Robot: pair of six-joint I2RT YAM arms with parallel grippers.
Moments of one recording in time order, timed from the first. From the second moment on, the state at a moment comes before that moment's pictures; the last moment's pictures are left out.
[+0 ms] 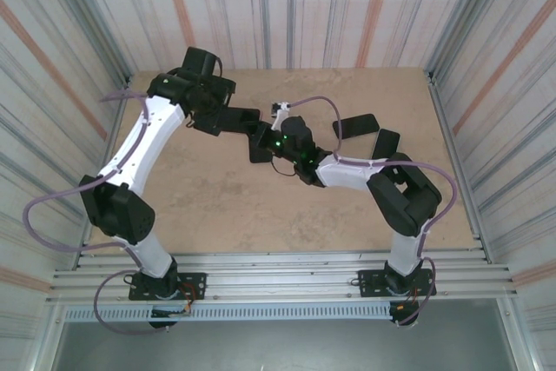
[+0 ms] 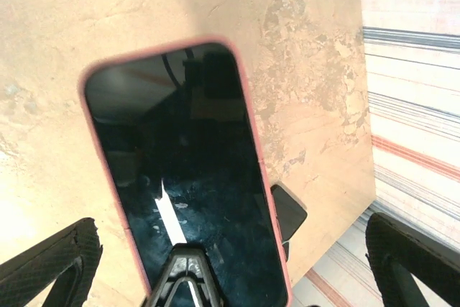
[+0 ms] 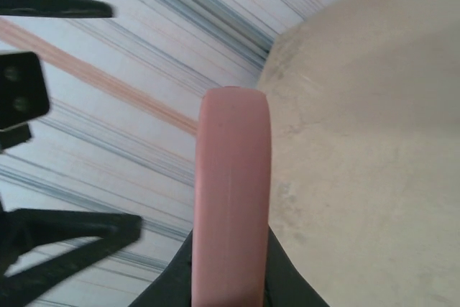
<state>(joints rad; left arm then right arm) -0.35 1.69 1.79 -1.04 0.06 -1.47 0.77 1.83 1.07 0.62 -0.11 0.94</state>
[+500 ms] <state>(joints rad) -0.25 1.62 1.67 -0.75 0.26 -0.57 0.62 1.61 1.11 0.15 -0.46 0.31</state>
